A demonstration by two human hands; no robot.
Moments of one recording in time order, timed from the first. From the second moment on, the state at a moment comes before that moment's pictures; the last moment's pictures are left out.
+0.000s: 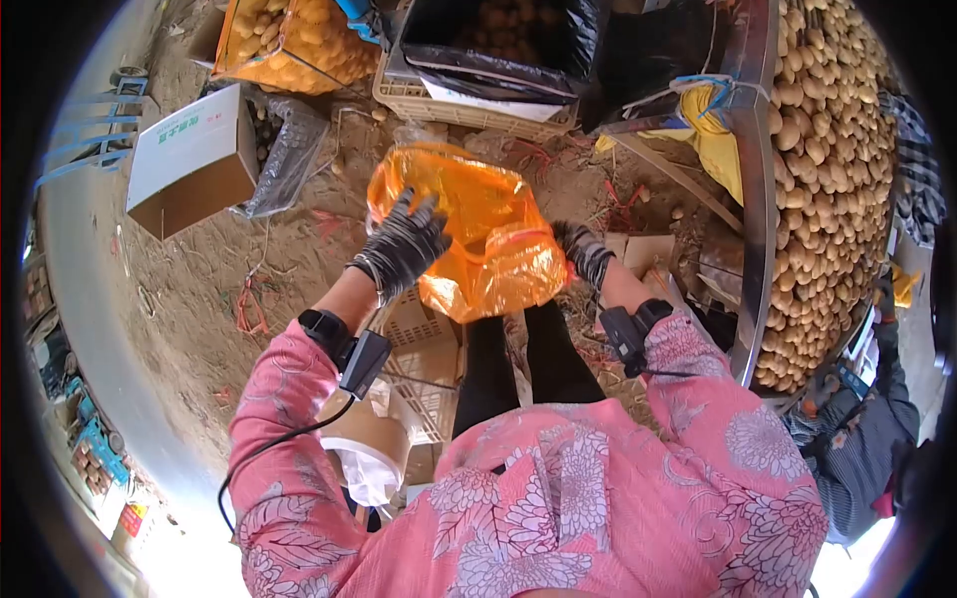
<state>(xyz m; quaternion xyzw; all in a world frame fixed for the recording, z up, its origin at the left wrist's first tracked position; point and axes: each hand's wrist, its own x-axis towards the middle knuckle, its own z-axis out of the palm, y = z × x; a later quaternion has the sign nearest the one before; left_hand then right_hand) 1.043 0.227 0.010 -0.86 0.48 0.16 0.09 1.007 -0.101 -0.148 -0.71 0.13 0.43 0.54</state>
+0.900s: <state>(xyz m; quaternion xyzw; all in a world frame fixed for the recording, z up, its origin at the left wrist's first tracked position) 0.867 0.287 0.011 -0.92 0.31 0.23 -0.03 0.936 0.057 0.025 -0.80 -0.49 0.36 0.06</state>
